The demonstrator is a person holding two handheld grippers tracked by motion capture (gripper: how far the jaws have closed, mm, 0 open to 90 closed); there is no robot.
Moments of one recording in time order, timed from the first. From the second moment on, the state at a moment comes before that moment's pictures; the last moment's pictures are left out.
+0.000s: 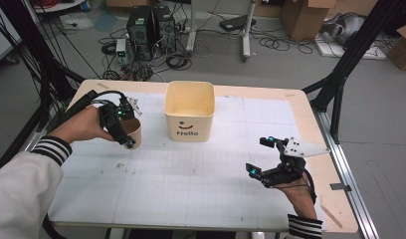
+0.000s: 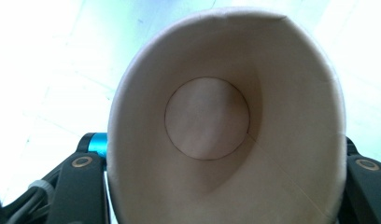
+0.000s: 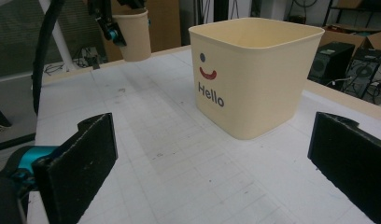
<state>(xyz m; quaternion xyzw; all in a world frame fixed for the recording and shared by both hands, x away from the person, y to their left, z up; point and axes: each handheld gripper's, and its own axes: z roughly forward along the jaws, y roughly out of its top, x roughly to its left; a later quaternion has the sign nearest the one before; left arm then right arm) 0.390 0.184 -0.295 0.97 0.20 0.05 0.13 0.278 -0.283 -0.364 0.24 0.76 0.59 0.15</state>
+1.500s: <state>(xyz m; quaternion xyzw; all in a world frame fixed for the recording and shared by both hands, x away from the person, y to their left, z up) 0.405 0.152 -0.178 0.97 0.18 0.07 0.14 0.279 -0.288 -0.364 0.24 0.75 0.59 0.16</state>
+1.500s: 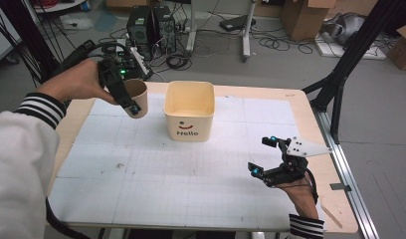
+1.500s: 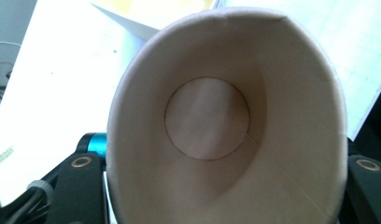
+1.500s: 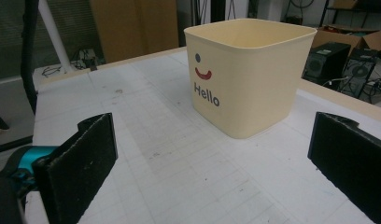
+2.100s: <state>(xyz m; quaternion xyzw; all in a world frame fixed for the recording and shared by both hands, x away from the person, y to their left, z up) 0.415 0.151 -0.157 0.97 0.19 0.07 0.14 0.279 -0.289 -0.364 0.25 0.75 0.59 0.16</state>
